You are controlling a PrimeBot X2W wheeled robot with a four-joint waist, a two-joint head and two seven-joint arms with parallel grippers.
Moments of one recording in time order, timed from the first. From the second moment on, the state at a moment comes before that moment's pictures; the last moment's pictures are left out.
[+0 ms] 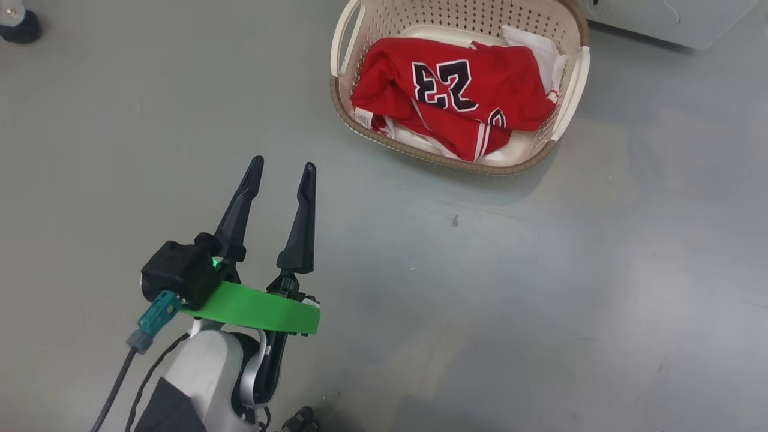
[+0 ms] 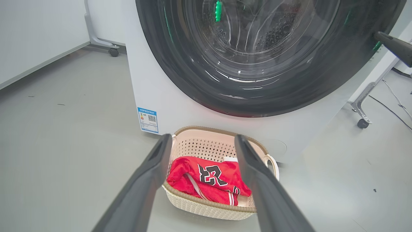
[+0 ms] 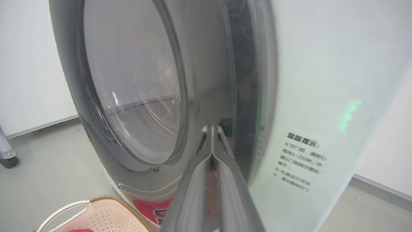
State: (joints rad) left arm -0.31 0.03 -0.39 0.06 -0.52 0.02 -0.26; right arm -0.97 -0.53 0.36 0.44 0.43 0.13 -0.23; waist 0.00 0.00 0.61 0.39
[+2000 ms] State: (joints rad) left arm -0.08 0.05 -0.19 0.19 -0.38 -0.07 -0.26; right arm -0.19 -0.19 0.19 0.26 0.45 0.05 -0.25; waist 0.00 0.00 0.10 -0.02
